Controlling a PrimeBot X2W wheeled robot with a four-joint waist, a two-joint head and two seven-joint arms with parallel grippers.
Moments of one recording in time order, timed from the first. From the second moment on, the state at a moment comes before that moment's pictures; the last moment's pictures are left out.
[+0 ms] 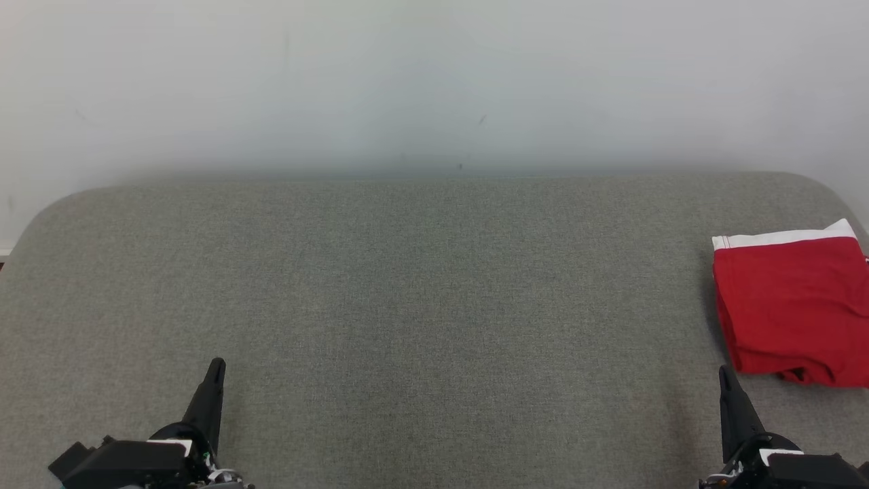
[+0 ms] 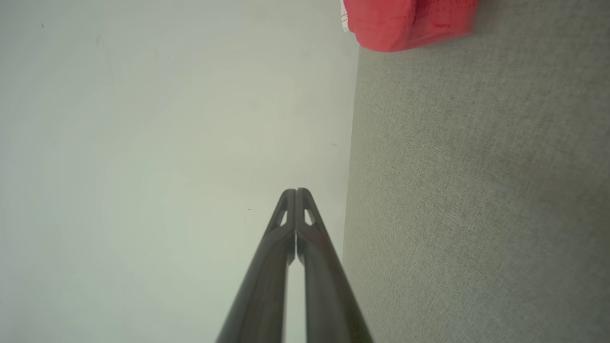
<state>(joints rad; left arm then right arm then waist) -0.17 0.05 0.11 0.31 -1.60 -0.13 0.19 0.00 -0.05 -0.11 0.14 1.62 0.13 0.03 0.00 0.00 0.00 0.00</state>
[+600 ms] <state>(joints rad) -0.17 0.05 0.11 0.31 -1.60 -0.13 0.19 0.00 -0.05 -0.11 0.14 1.62 0.13 0.03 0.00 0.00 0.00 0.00</state>
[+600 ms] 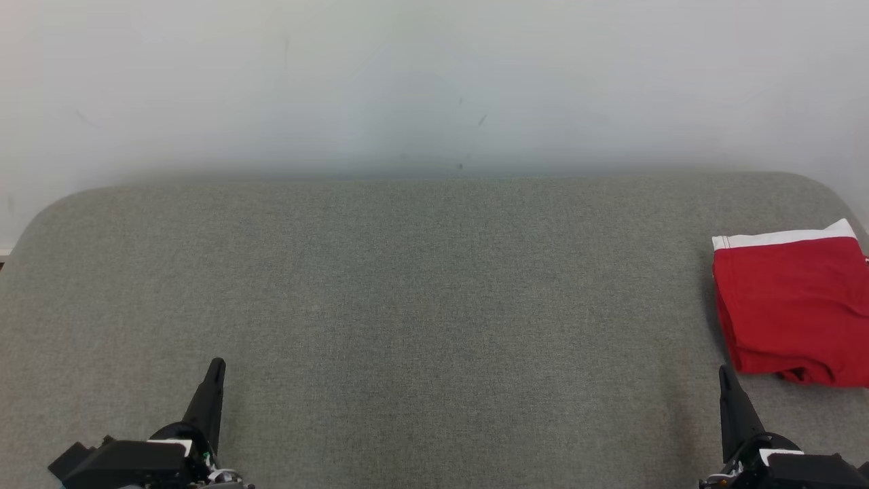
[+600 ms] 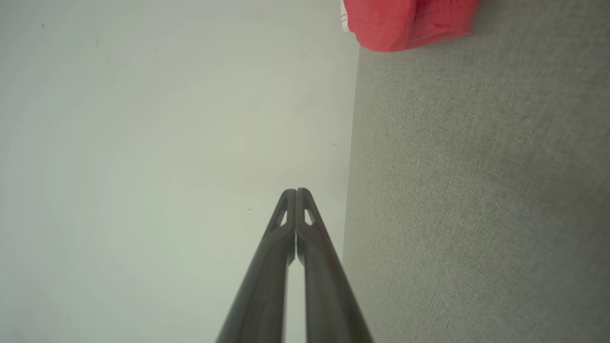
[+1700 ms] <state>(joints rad) -0.17 0.05 0.11 0.31 -1.60 -0.13 0.19 0.00 -0.05 -0.11 0.14 1.62 0.13 0.03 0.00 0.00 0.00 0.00</state>
